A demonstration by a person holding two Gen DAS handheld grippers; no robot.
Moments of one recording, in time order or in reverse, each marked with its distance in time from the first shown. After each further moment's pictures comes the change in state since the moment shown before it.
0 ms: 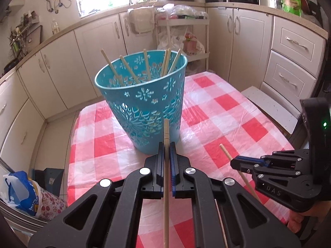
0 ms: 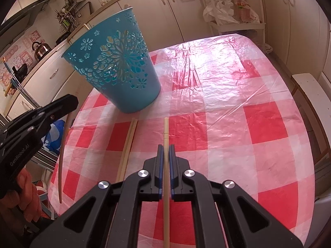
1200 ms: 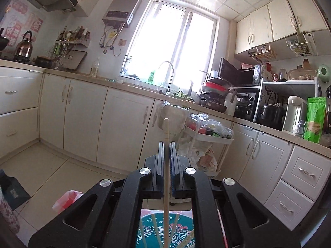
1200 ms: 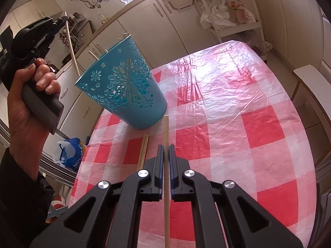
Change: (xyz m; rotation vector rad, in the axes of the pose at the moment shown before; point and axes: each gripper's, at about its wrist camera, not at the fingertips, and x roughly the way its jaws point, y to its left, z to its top) left arm -0.012 0.099 0.137 -0.418 -0.637 0.017; right arm -0.024 -0.013 0.008 0.093 -0.079 0.097
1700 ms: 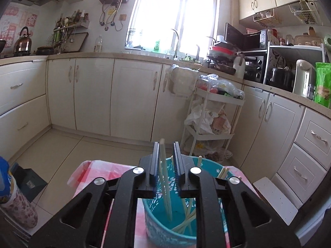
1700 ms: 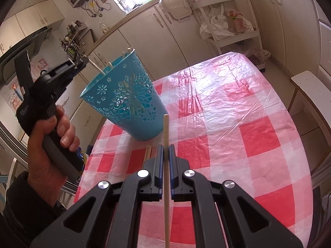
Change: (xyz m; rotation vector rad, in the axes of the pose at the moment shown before) left arm -0.008 0.014 -0.066 0.082 0.224 0.083; right arm -0.019 0.004 0.003 0.003 -0.098 0.008
